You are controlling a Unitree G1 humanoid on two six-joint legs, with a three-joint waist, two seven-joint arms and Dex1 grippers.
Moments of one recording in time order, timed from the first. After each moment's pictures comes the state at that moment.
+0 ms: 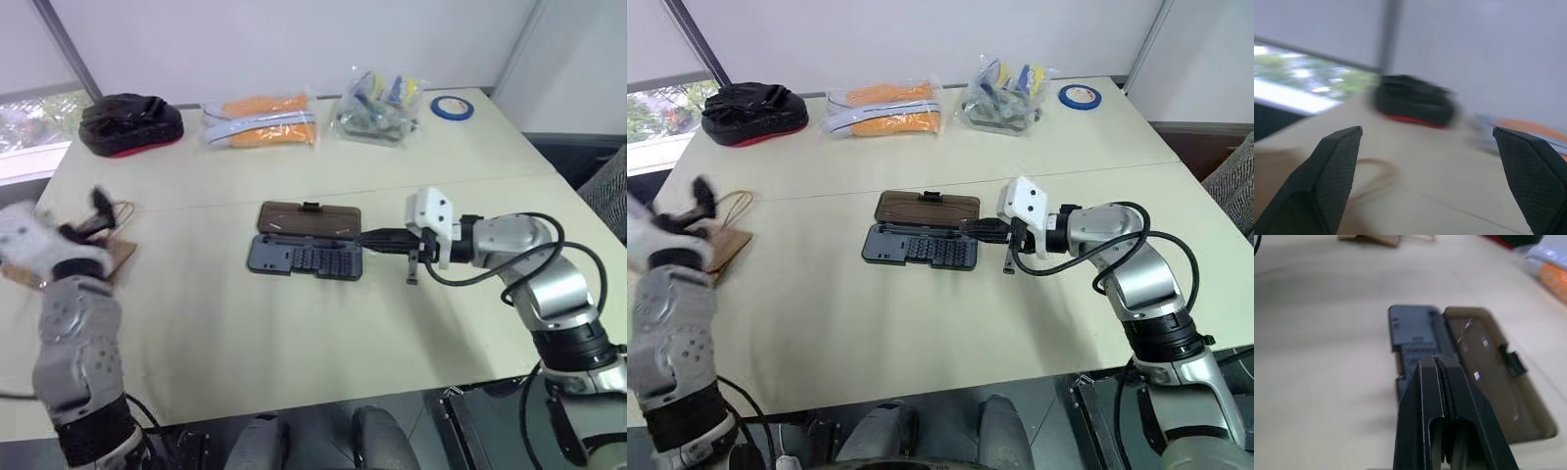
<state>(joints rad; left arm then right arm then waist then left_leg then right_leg) -0.24 0.32 0.46 -0.43 -0.54 0.47 0.10 -0.57 -0.68 0.11 -0.14 0.33 0.40 1.04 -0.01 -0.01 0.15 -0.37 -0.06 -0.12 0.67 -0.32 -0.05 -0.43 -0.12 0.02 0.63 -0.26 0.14</state>
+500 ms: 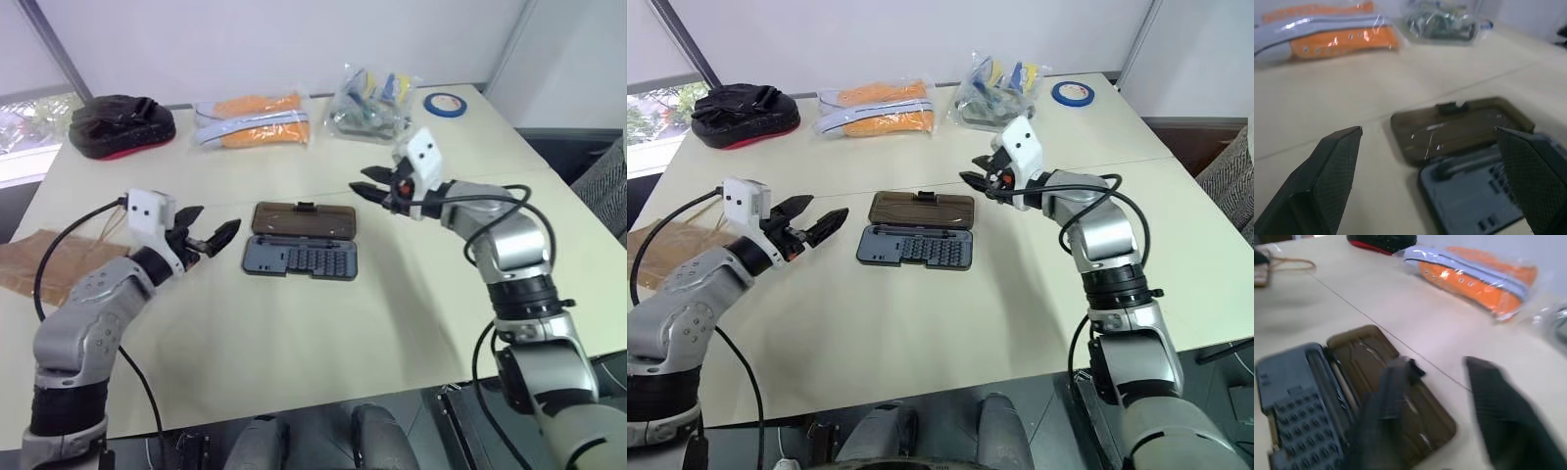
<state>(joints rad) -0.24 0.59 0.25 -0.30 -0.66 0.66 -0.44 -0.82 -0.44 0.08 0.17 0.24 0.58 0.71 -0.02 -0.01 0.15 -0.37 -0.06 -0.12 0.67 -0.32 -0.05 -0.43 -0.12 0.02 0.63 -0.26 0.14</state>
